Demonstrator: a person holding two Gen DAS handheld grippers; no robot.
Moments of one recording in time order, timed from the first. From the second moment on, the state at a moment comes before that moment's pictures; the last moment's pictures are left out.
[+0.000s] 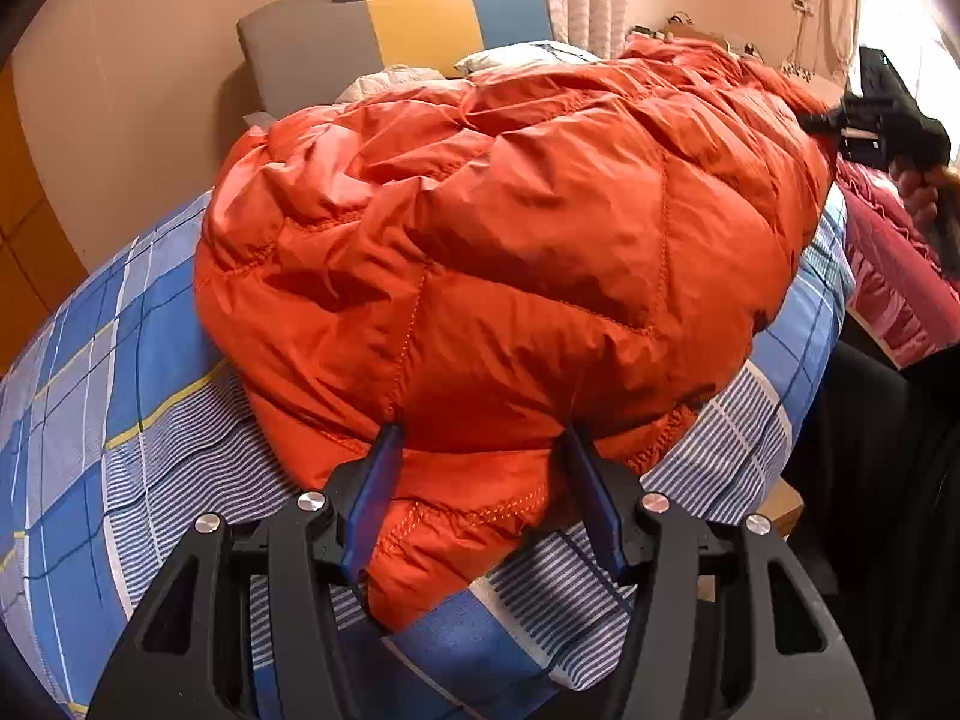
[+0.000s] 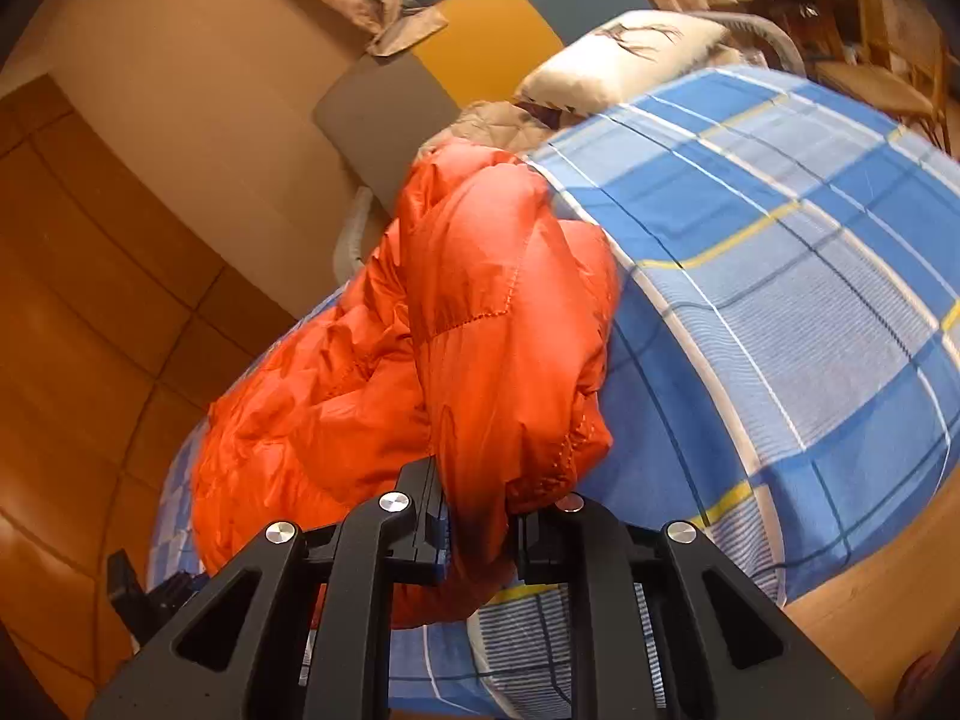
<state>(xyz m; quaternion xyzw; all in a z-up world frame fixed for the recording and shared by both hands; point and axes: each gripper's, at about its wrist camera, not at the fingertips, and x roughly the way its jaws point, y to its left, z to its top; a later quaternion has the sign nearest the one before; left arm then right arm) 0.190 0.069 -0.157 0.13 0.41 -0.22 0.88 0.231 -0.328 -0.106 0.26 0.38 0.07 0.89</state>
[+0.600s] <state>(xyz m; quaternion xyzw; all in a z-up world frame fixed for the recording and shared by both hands) 0.192 0.057 -0.154 0.16 0.42 -0.22 0.87 0.231 -0.237 -0.050 0.10 0.33 0.19 0.92</state>
